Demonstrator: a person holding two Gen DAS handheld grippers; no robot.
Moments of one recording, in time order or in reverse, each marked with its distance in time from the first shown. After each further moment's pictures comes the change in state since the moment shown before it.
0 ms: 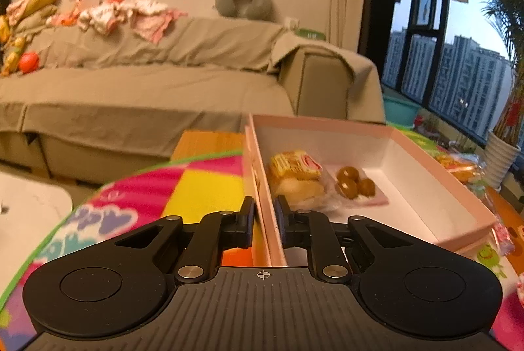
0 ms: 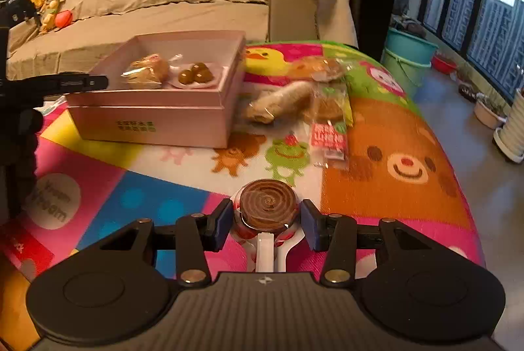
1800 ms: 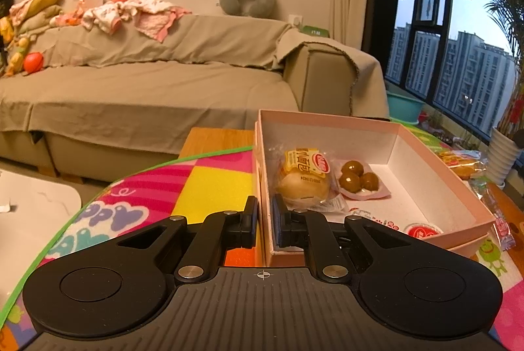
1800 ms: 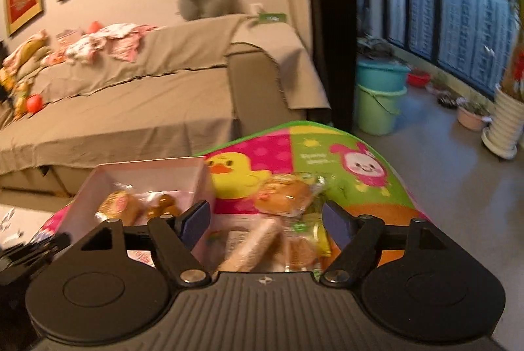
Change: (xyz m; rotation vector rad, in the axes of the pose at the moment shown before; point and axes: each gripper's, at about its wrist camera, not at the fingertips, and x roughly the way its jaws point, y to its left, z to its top) left arm -0.014 0.003 0.001 0.003 0.028 0.017; right arm 0.026 -0.050 0.116 0.217 -0.163 -0.052
